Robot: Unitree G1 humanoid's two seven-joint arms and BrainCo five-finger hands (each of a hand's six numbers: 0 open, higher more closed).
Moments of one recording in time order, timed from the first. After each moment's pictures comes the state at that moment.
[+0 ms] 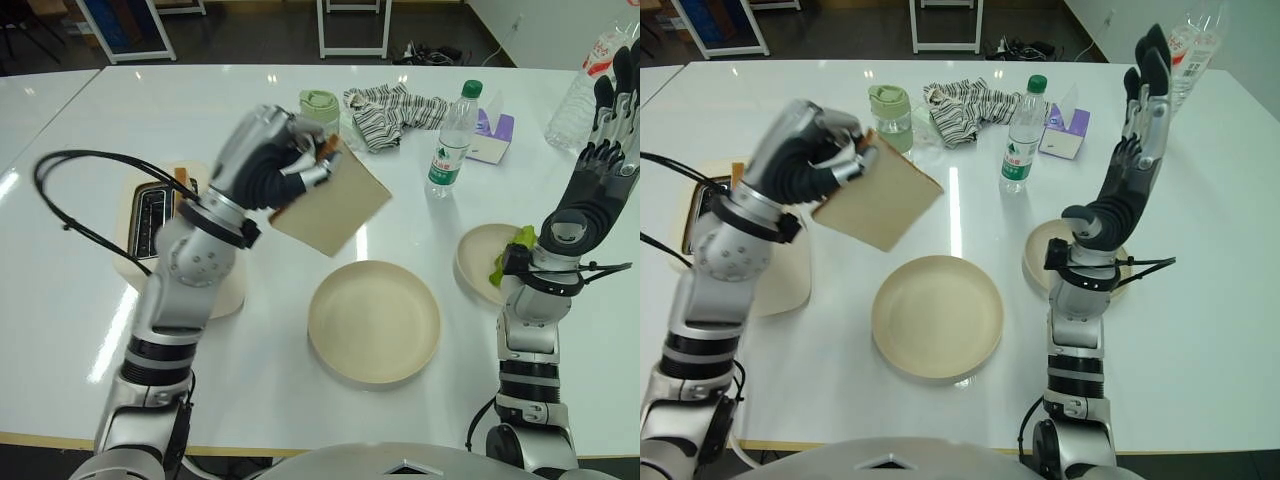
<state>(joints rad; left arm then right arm) -0.34 0.47 -0.13 -0.31 0.37 -0.18 -0.19 -0.25 -0.09 -0.17 -0.04 -0.25 -0.83 -0.25</state>
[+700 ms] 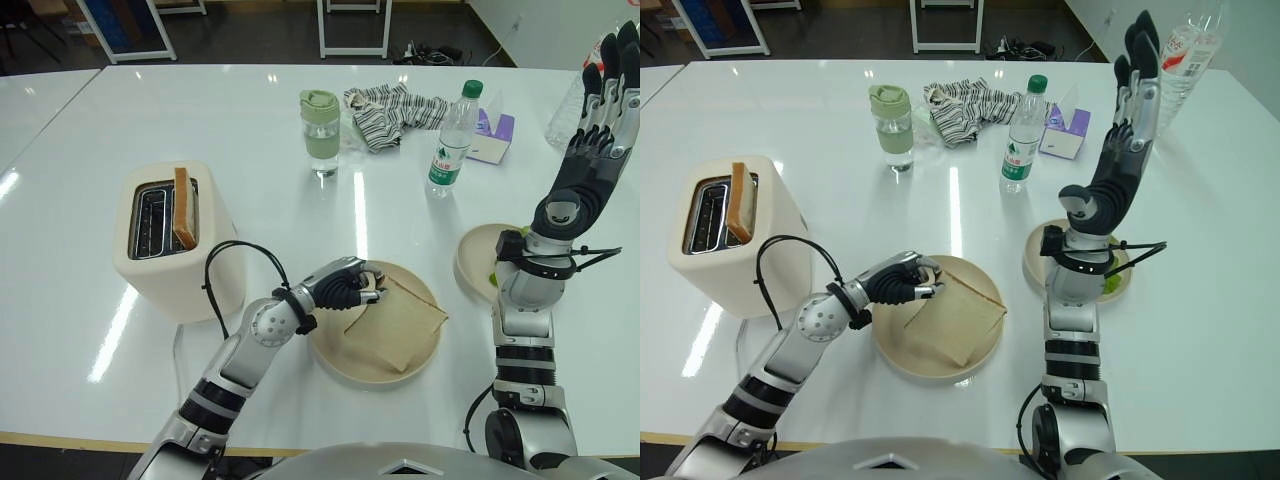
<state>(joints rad) -0.13 0.36 -0.40 -0.05 0.33 -0.15 -0.40 -0.33 -0.10 -0.15 0.06 -0.23 -0.85 -0.24</state>
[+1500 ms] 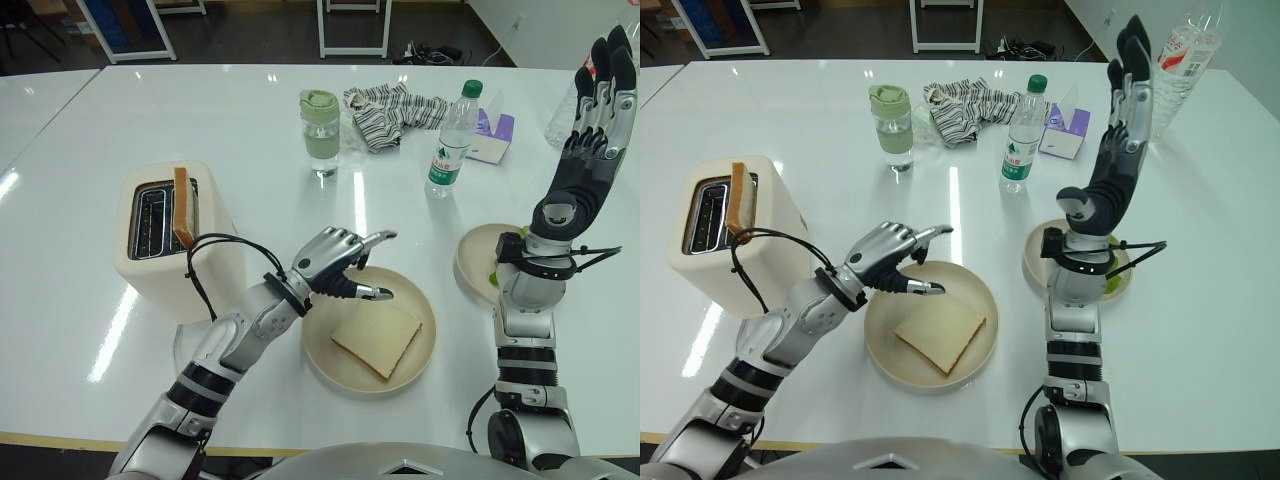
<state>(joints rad) -0.21 0.42 -0.37 -0.12 0.71 -0.34 -0.05 -0.32 -0.12 -0.15 0.06 -0.22 -0.85 -0.21</state>
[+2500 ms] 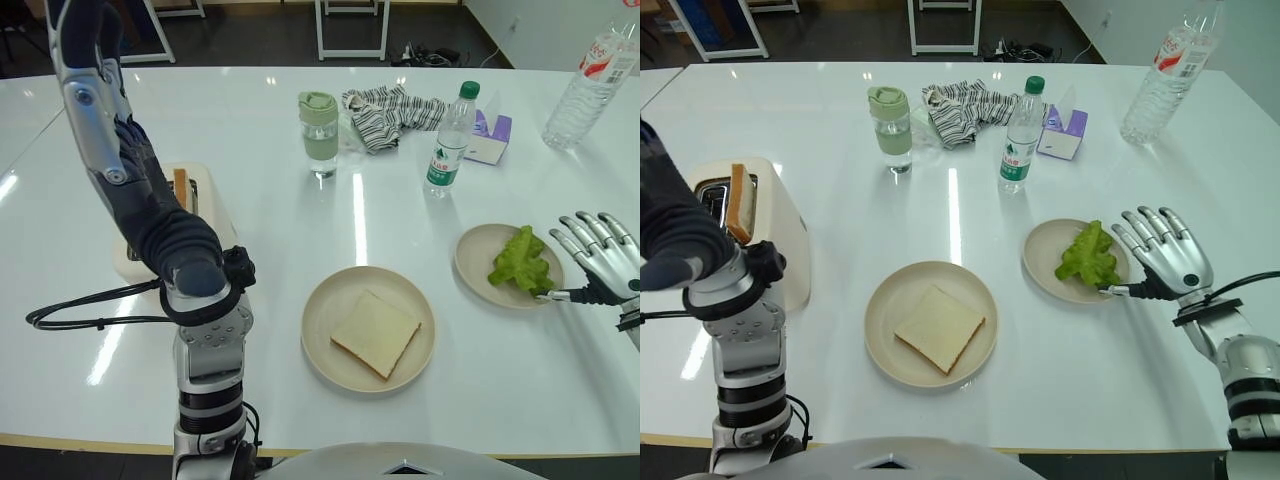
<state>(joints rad) -0.16 0.11 0.07 -0.52 0.45 -0.59 0.37 -0.20 -0.96 0.14 0.69 -1.30 -0.39 -0.73</state>
